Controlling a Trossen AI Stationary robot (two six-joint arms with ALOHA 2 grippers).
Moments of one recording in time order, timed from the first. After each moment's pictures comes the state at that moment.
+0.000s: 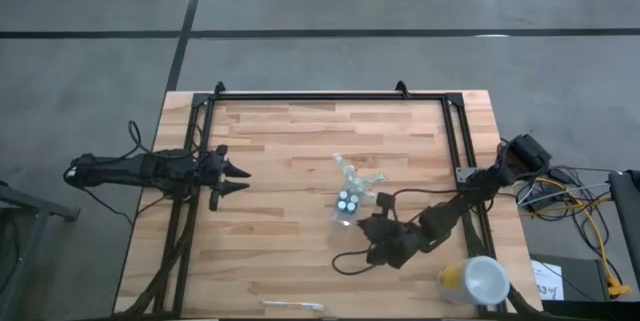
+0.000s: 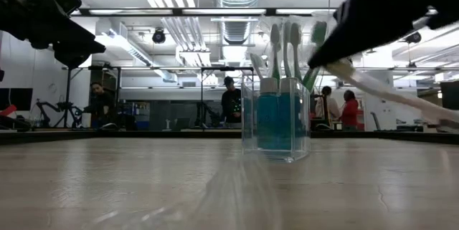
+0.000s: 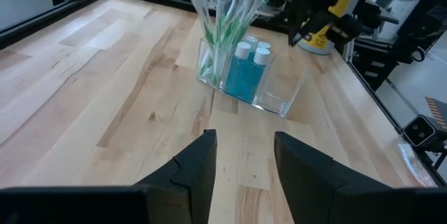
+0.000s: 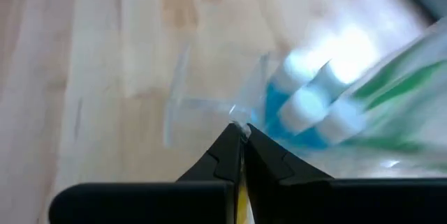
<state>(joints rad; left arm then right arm) -0.07 0.22 0.24 -0.36 -0.05 -0.25 0.60 1.63 0.91 -0.21 0.72 0.48</state>
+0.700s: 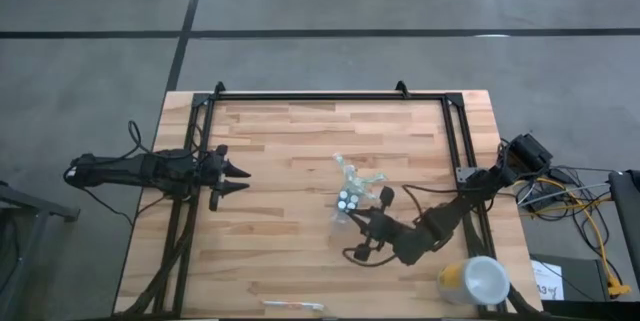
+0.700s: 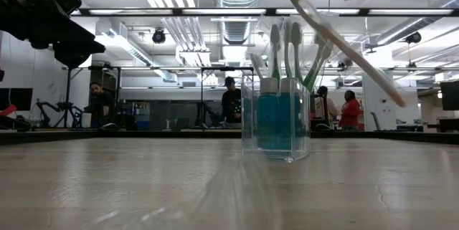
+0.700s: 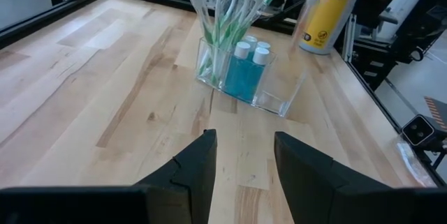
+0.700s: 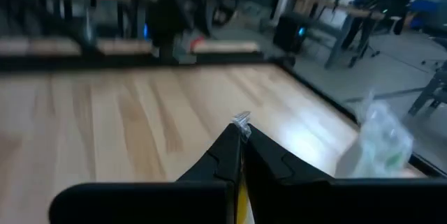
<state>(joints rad) -0.07 0.22 0.24 -0.36 -0.05 -0.25 0.61 1.62 0.91 0.34 1.06 0.21</state>
